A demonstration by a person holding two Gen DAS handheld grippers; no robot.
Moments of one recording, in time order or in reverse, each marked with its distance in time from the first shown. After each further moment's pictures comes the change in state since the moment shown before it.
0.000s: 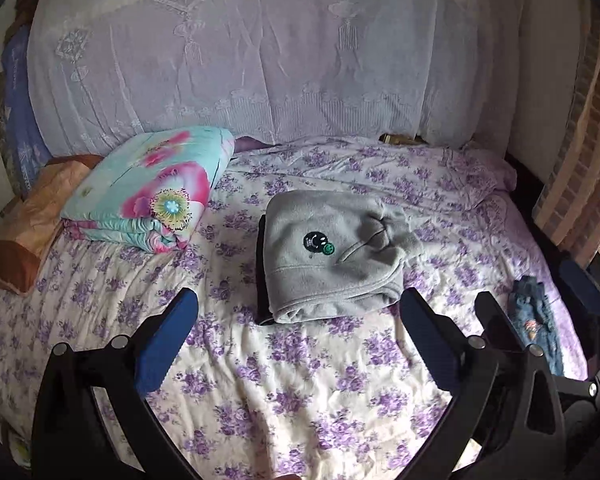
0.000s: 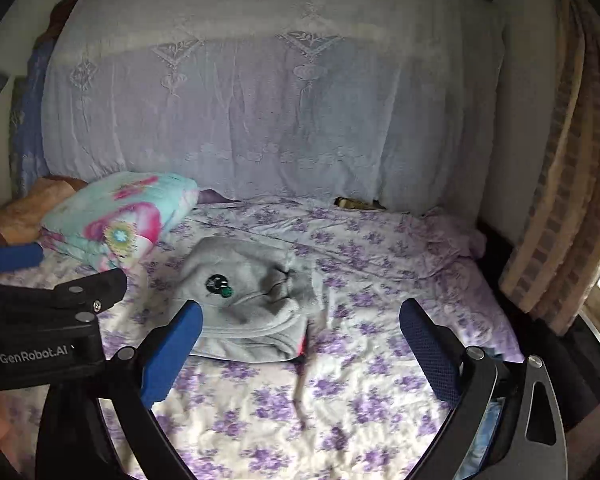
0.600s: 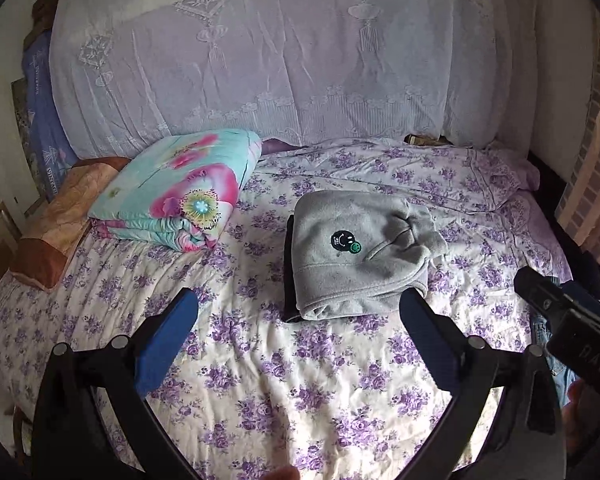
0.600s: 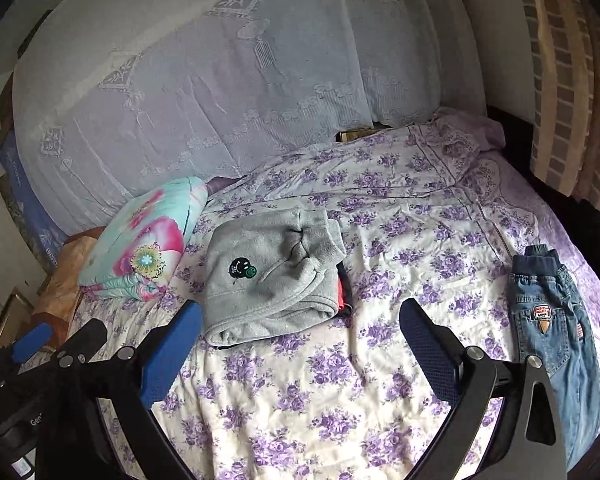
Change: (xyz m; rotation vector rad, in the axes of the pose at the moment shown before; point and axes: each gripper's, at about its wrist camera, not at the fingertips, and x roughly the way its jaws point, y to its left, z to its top) left arm -0.007 -0.004 -0.011 0.020 0.006 0.132; right arm 0.027 -0.037 -0.011 0.314 0.185 0.093
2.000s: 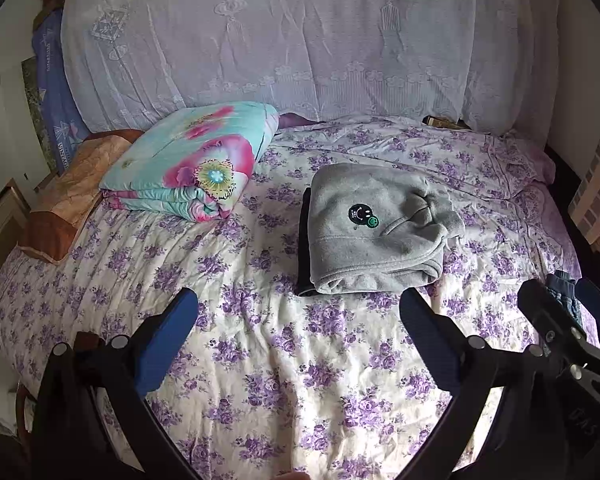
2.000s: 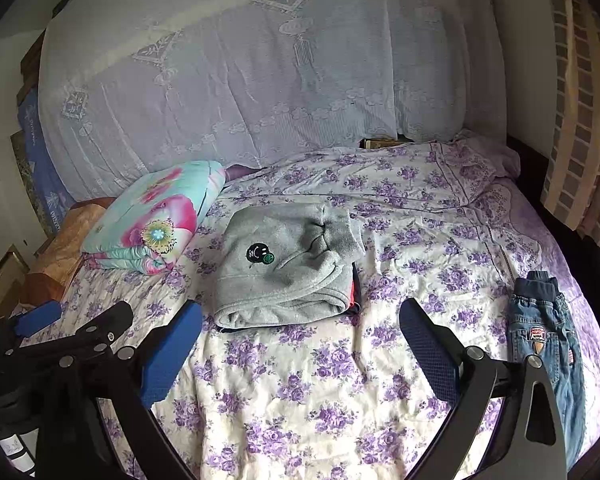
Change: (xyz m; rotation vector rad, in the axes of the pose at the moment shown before) left arm 0.006 0.009 -0.012 -0.044 0.083 0.042; right arm -0.012 0.032 -0.016 -0.138 -0.009 0.014
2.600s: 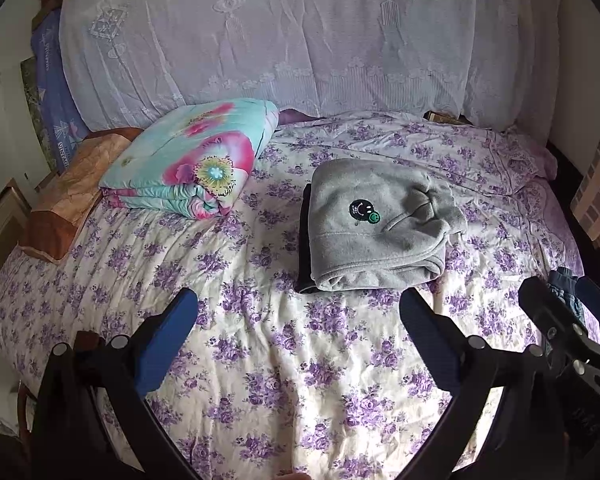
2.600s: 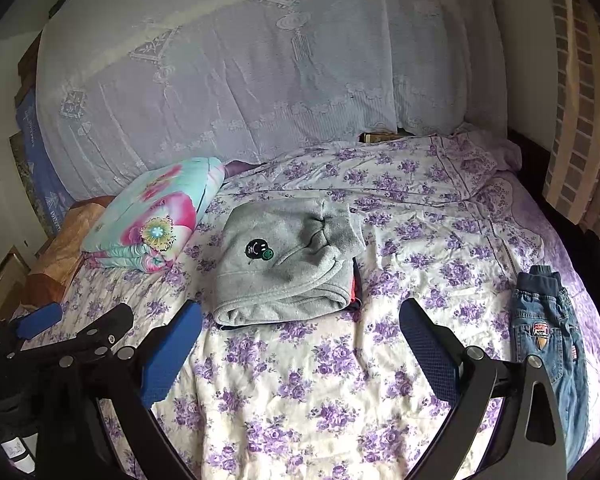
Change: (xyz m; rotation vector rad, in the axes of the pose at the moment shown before) left arm 0.004 -0.001 -0.002 0.007 0.013 0.006; right arm 0.006 -0.004 0.000 0.005 0.020 0.016
